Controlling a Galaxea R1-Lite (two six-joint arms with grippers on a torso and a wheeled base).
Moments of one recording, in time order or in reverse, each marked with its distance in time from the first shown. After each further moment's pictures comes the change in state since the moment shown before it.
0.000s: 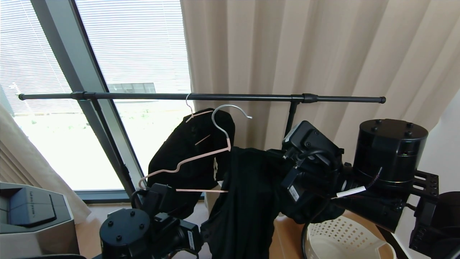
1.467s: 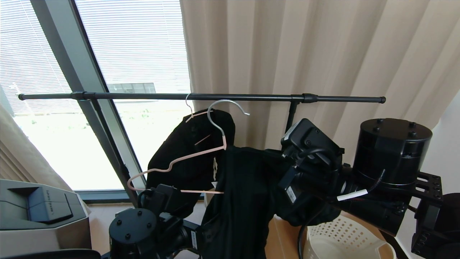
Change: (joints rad) left arm -0.001 0.043 -0.020 0.000 0.018 0.039; right arm 0.031 -0.006 -0.011 0.001 -0.006 0.040
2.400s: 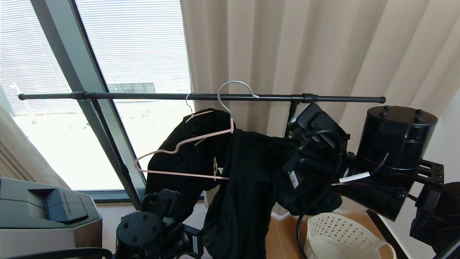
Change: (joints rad) left arm -0.004 0.039 0.008 0.000 0.000 0.002; right arm -0.047 -0.001 -0.042 0.000 -0.003 0.019
